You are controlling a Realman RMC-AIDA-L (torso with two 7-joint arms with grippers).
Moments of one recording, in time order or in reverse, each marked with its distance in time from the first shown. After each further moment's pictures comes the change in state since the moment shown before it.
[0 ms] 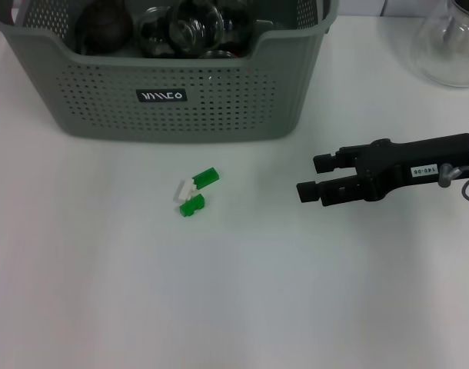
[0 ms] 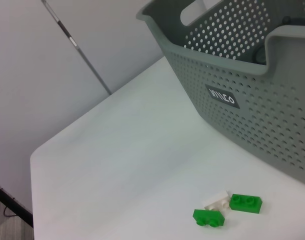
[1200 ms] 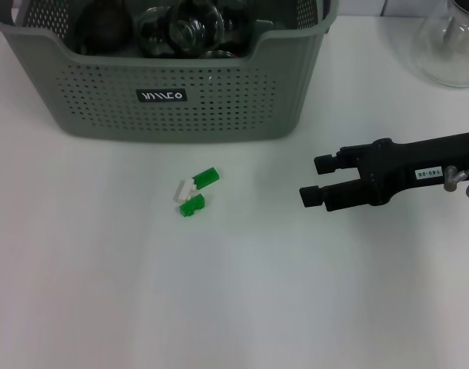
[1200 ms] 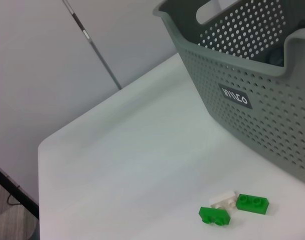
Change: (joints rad) left arm -0.235 -0.026 0.071 -0.516 0.370 -0.391 -0.105; right arm 0.003 -0.008 0.000 -0.002 0.002 -0.025 -0.050
